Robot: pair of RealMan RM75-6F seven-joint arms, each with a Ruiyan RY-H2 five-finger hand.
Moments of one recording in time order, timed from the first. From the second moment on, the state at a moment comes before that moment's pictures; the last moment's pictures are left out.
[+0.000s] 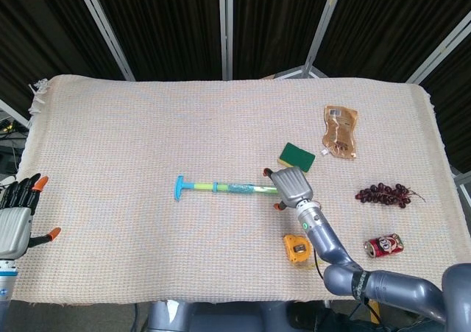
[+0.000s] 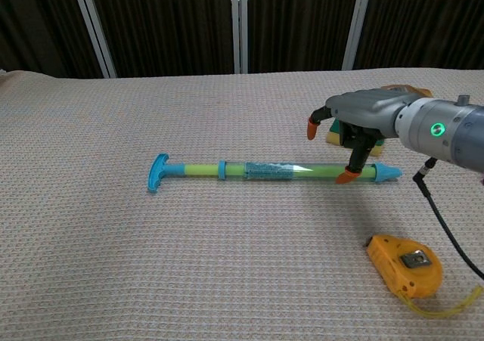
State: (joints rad) left arm -0.12 -1.21 -0.07 -1.54 1.43 1.43 0.07; right arm 0.79 -1.60 0.26 -1.50 -0.85 0.92 -0.69
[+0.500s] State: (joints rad) left arm -0.12 -1.21 -0.07 -1.53 1.41 1.43 0.05; right arm 0.87 -1.76 0.25 -1.30 -0.73 0.98 -0.76
